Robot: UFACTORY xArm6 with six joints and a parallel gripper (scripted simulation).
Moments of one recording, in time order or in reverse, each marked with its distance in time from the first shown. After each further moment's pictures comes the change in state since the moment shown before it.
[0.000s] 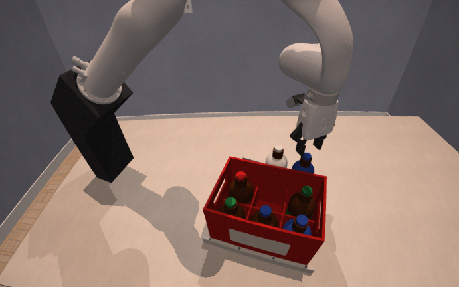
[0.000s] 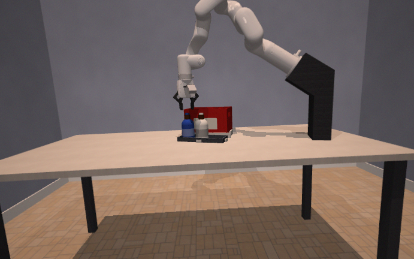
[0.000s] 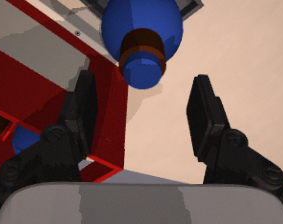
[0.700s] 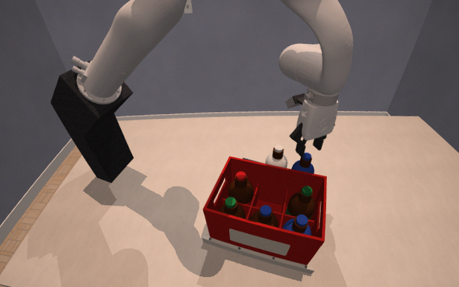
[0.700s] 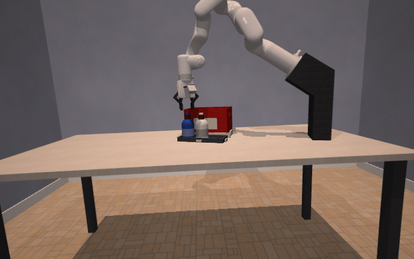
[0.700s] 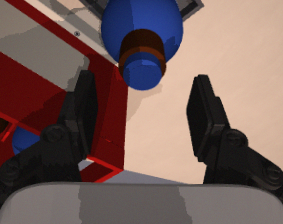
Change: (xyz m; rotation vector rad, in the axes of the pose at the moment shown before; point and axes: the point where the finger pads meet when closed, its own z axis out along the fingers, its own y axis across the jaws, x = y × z) arm 0.000 0.000 0.001 0.000 0.000 0.000
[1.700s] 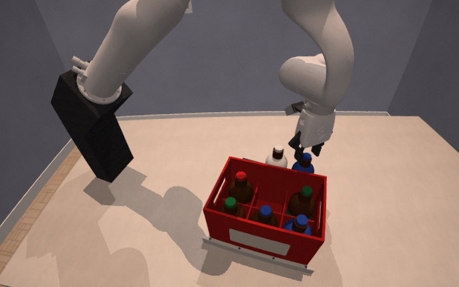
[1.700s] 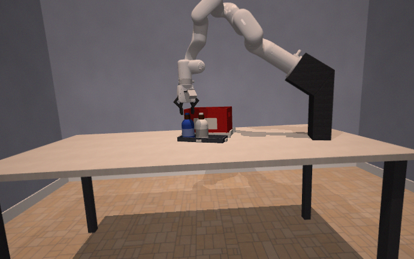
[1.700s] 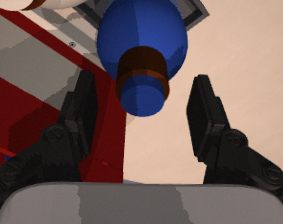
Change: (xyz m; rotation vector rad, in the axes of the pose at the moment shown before) arm 0.000 0.000 0.026 0.000 0.000 0.000
